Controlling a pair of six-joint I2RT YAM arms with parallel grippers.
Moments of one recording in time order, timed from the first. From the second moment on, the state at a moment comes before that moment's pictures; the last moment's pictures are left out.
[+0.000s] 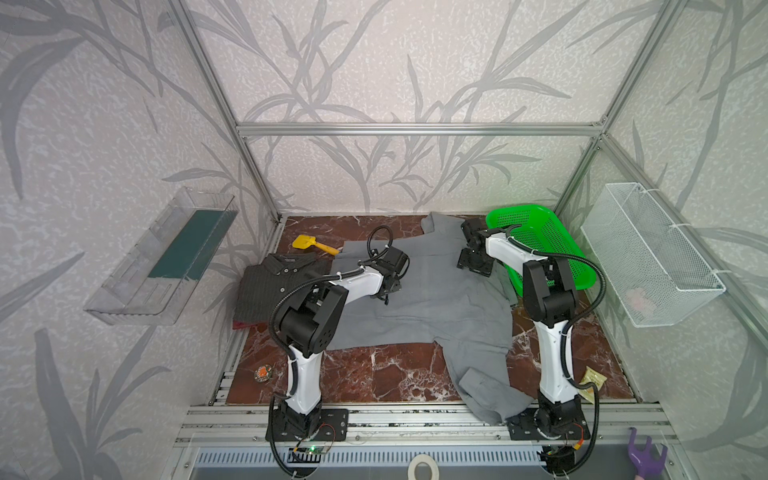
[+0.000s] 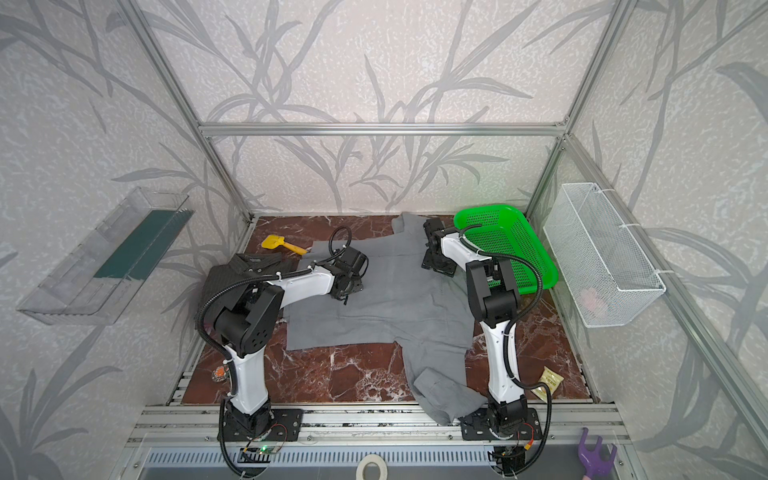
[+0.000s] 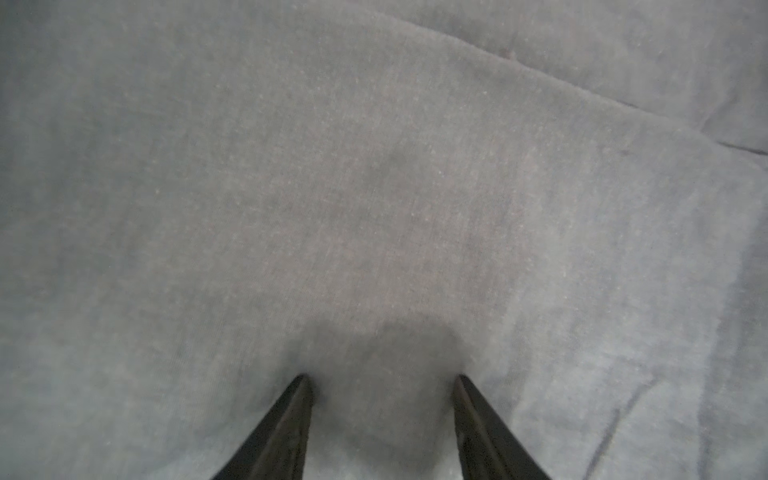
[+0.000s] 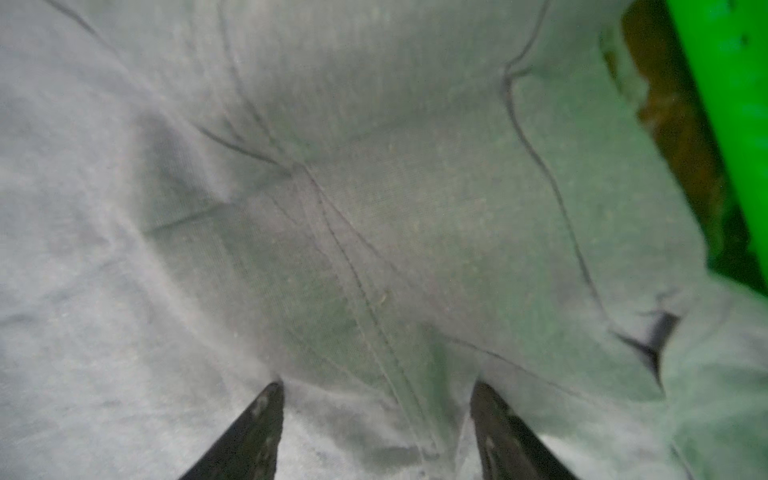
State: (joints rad) left arm -0.50 2.01 1.29 -0.42 -0.30 -0.81; right arm 0.29 2.29 1.82 -0.82 0.12 0.66
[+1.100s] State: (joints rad) left arm -0.45 0.97 0.61 -0.77 -0.29 -0.93; right arm 1.00 1.11 0.81 -0.93 0.22 0.67
